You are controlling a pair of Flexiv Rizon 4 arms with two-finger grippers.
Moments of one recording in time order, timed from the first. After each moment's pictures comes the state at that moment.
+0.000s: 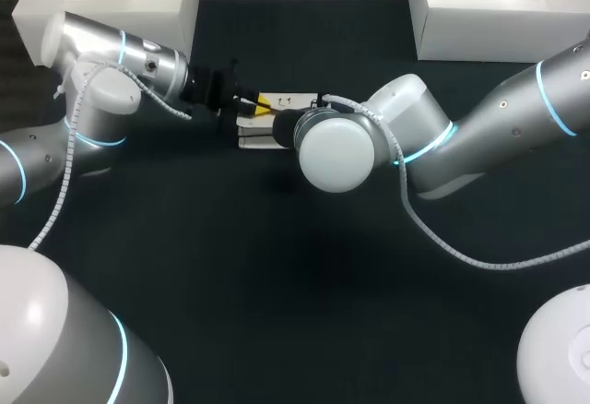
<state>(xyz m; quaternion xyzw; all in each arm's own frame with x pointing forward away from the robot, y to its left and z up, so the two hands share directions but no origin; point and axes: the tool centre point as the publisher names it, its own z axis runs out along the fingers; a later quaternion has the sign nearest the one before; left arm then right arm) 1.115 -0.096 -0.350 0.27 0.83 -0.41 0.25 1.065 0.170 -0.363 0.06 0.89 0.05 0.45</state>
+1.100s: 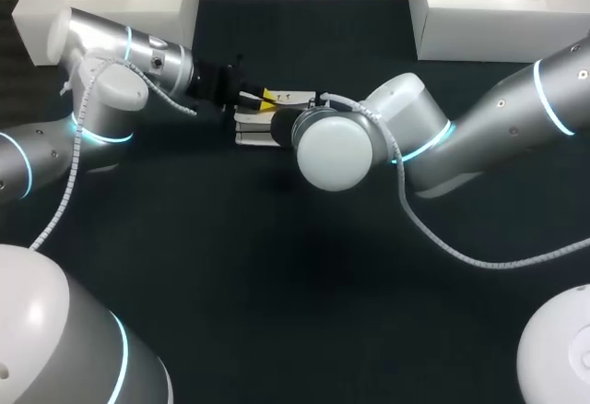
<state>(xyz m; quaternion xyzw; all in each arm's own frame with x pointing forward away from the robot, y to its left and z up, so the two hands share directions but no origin) 1.124 -0.104 -0.345 0.28 0.83 -0.40 0.27 1.067 0.174 -0.363 0.06 0.89 0.05 0.45</state>
